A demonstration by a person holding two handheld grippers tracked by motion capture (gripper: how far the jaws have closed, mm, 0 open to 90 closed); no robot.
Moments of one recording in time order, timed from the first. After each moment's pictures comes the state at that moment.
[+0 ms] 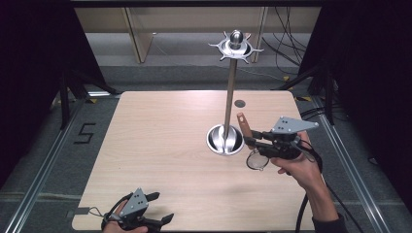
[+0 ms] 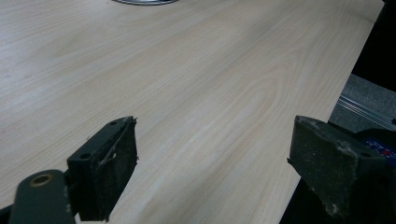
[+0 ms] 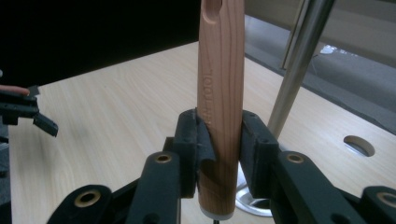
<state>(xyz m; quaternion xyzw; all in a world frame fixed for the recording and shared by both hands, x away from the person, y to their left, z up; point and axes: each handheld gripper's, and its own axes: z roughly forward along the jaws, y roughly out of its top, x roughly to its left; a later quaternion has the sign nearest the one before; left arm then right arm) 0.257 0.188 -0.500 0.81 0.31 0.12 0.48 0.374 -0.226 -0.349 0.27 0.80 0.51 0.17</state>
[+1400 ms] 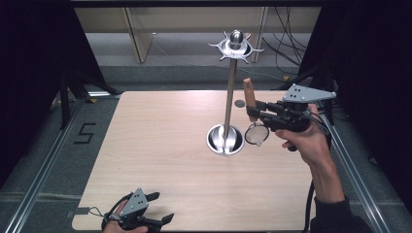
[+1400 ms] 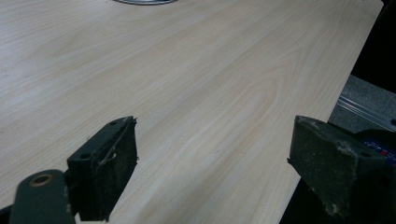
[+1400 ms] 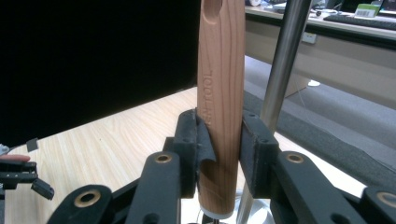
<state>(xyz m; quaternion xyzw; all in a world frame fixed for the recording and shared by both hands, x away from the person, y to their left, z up) 0.258 0.188 -0.500 0.82 0.30 0.12 0.48 0.398 -0.228 -0.279 0.26 0.76 0.56 0.19</state>
